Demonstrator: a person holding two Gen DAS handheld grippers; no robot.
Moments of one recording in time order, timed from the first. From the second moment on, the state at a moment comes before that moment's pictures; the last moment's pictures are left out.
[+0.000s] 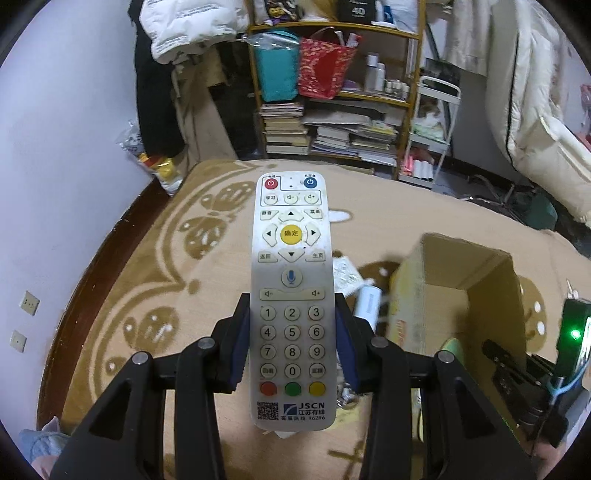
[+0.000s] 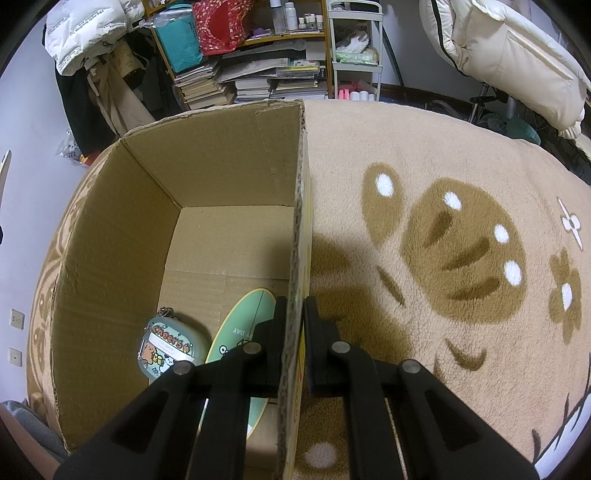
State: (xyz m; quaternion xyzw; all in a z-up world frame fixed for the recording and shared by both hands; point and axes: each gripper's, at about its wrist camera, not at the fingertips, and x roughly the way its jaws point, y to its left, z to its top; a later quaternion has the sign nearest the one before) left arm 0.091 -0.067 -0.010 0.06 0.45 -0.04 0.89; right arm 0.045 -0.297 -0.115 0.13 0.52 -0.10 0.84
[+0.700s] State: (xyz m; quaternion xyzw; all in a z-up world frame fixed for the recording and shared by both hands) left arm 0.039 -0.137 -0.017 0.12 0.44 -0.11 0.88; right arm 0.045 -0.297 -0.115 0.13 0.52 -0.10 0.84
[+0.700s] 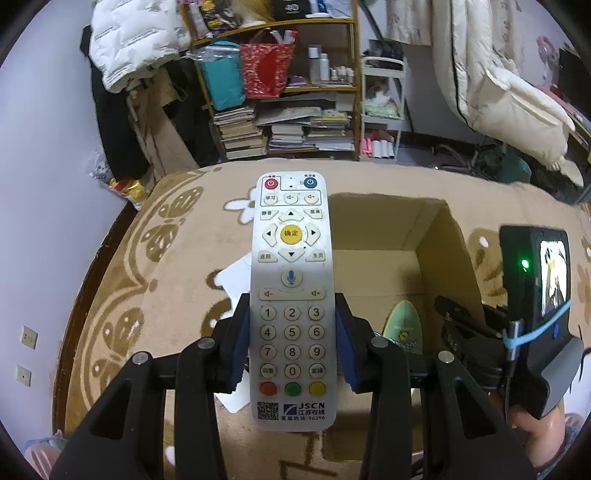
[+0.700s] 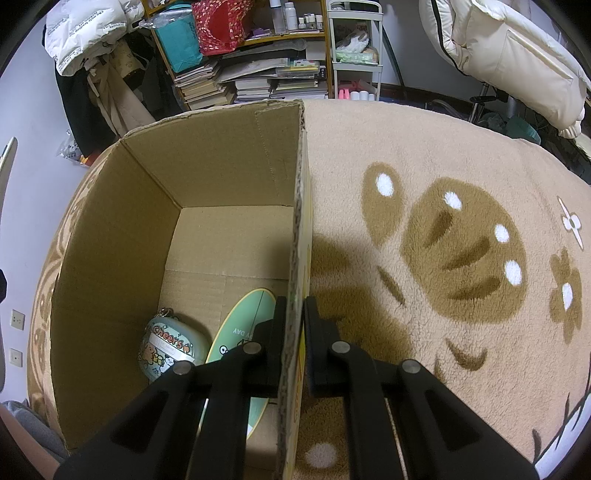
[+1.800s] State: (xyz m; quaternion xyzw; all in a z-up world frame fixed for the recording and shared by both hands) left arm 0.031 -0.174 -0.058 0.18 0.46 -0.15 0.86; right arm 0.047 -0.299 -0.113 0.13 0.52 -0.10 0.84
